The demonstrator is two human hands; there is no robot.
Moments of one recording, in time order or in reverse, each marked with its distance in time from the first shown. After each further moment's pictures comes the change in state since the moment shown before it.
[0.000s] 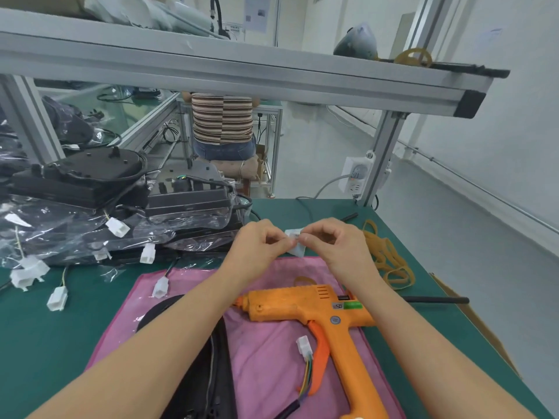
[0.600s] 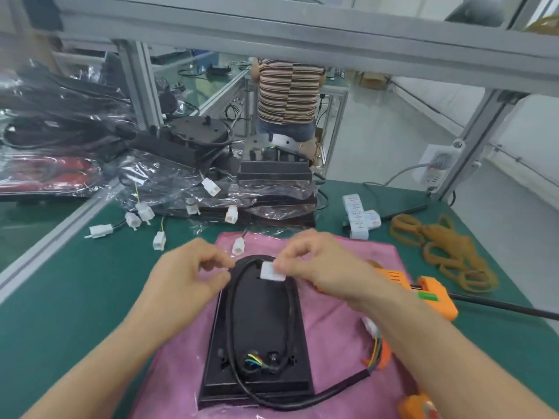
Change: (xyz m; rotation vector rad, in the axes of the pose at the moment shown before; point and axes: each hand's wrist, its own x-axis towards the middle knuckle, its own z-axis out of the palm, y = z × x) left_hand -0.167 -0.015 -0.124 0.292 0.245 -0.280; right_hand -0.040 -0.098 0.082 0.108 -0.681 0.164
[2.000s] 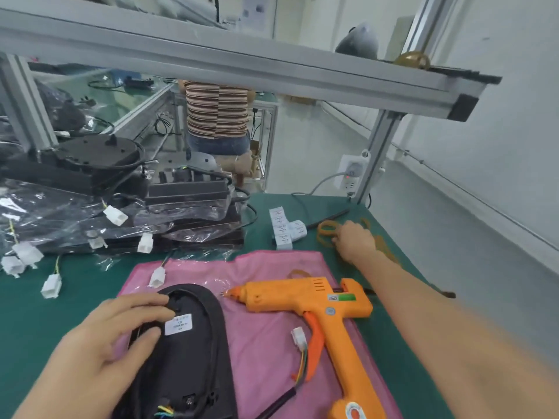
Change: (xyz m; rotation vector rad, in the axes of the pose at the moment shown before) left_hand -0.012 -0.059 0.033 0.088 -0.065 0.292; right_hand 0.030 0.165 -0.164 -1.150 0.411 0.564
